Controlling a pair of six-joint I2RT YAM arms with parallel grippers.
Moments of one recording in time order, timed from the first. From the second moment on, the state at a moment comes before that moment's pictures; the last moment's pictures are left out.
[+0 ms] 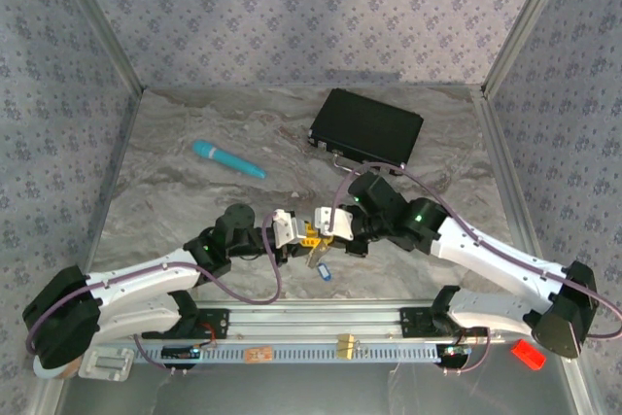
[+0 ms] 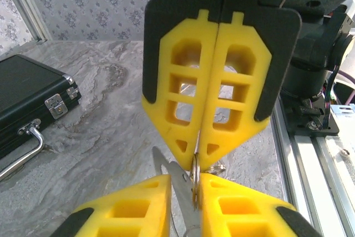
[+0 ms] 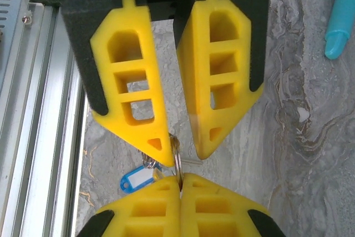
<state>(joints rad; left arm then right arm) -0.93 1.03 0.40 0.39 0.46 0.18 0.91 1.11 0.93 -0.67 -0.32 -0.60</state>
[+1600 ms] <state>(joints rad) -0.93 1.03 0.34 0.57 0.48 0.10 0.91 1.04 0.63 -0.25 -0.29 -0.41</state>
